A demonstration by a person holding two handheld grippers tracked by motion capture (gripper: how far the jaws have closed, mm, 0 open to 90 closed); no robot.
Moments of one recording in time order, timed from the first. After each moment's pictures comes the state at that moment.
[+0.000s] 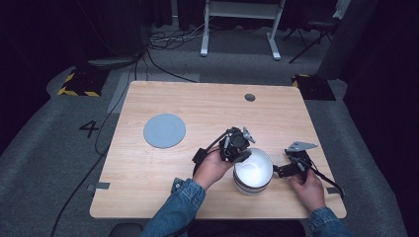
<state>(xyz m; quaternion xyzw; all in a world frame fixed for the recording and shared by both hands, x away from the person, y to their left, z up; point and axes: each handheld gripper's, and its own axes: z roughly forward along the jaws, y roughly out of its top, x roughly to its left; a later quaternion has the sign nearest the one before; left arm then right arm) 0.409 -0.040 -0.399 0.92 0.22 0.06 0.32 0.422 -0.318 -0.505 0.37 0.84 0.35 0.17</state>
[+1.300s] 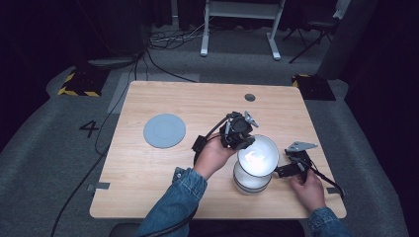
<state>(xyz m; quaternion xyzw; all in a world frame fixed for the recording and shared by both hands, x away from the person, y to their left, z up) 0.416 -0.038 -0.343 0.91 0.22 0.08 0.35 0.422 -0.318 -0.505 0.37 0.84 0.35 0.16</state>
